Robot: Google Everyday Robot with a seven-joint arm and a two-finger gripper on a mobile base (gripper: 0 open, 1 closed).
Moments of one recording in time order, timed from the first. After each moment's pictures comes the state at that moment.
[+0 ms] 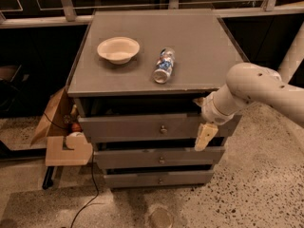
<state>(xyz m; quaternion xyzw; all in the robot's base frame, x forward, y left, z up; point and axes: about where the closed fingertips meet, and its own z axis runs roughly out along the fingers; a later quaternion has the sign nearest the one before) 0.584 -0.174 0.679 -0.66 0.72 0.05 0.22</state>
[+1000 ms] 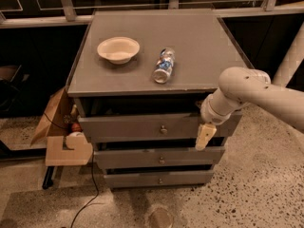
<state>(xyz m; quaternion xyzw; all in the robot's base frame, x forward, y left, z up) 0.608 -0.190 0.644 -0.65 0.74 0.03 0.19</state>
